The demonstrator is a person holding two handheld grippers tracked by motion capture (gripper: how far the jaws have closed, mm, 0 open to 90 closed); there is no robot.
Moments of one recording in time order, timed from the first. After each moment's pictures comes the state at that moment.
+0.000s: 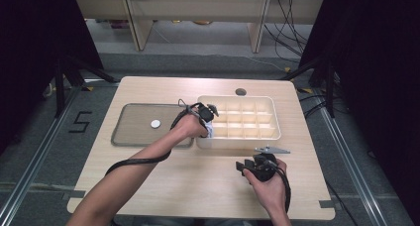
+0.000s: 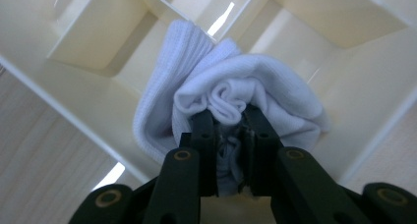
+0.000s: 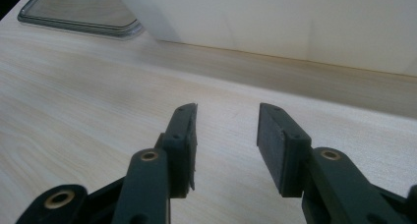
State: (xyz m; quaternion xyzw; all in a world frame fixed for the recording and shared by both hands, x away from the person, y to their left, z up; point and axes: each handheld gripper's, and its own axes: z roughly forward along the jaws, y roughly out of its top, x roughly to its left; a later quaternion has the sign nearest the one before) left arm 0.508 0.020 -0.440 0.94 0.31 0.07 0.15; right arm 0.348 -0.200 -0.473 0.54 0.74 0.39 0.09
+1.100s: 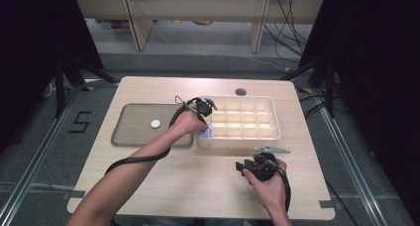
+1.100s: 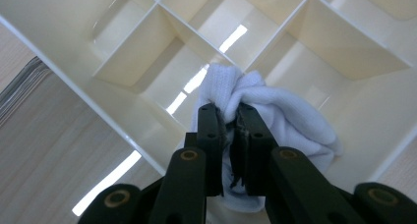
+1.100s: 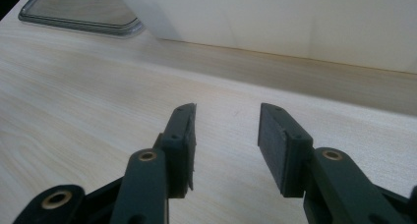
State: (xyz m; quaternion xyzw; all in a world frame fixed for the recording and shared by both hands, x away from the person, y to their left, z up) left arm 0.514 0.021 -0.433 0.92 0.33 0.10 0.18; right arm 0.346 -0.197 -0.471 0.56 0.73 0.38 0.07
